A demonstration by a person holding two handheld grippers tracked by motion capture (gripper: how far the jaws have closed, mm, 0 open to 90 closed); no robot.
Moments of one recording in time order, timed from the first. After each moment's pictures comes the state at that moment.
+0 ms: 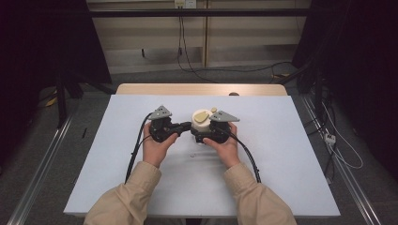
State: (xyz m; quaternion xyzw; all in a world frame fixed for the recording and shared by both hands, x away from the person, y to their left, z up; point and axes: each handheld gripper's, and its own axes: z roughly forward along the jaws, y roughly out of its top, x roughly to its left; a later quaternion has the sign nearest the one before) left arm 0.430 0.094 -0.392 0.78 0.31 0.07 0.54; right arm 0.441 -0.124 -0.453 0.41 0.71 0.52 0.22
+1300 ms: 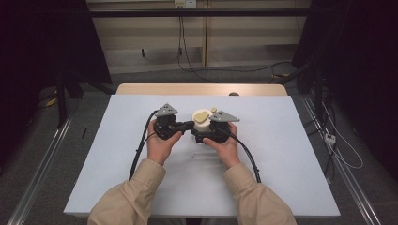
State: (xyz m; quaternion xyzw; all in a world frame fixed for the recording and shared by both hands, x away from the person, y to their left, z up) left arm 0.436 0.081 -0.389 0.79 0.32 0.08 0.52; right arm 0.441 -0.124 -0.453 0.41 0.71 0.52 0.22
